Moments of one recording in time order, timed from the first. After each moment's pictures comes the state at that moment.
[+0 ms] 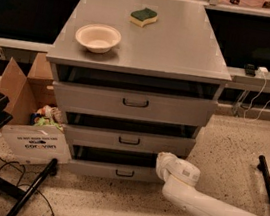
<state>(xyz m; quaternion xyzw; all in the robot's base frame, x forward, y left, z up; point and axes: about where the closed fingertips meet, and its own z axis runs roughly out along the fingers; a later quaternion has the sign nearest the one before) 0.608 -0.146 0.446 -0.59 0.71 -0.19 0.33</state>
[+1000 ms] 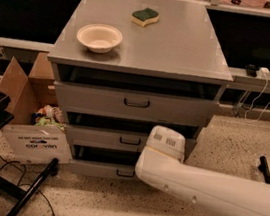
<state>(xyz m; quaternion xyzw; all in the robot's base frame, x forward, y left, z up) 0.518 -0.151 0.614 -0.65 0.69 -0.30 0.09</state>
